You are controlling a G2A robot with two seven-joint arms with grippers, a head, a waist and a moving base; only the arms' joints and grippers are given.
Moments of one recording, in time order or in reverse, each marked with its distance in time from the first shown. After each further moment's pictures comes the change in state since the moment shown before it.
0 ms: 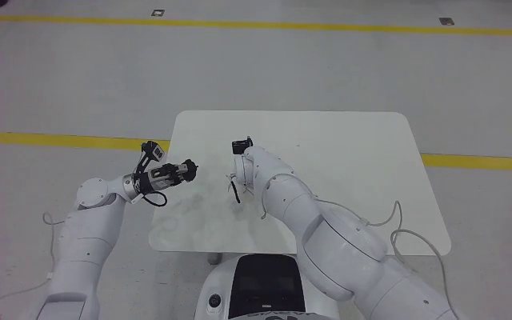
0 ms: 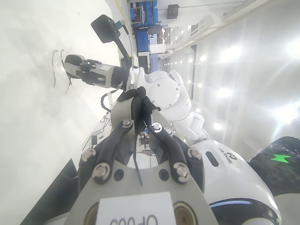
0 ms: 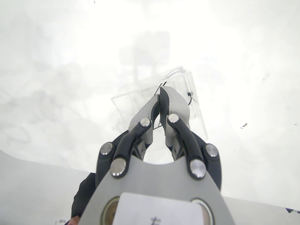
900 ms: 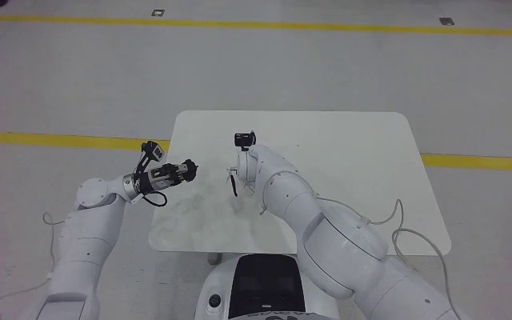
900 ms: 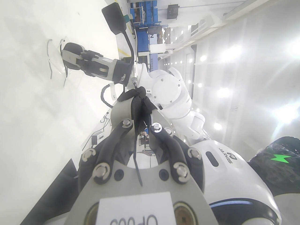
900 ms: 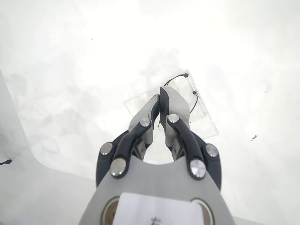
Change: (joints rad) left arm 0.000 0.000 0.000 0.000 0.000 0.000 0.000; right arm 0.013 0.000 0.008 0.024 0.124 0.000 -0.154
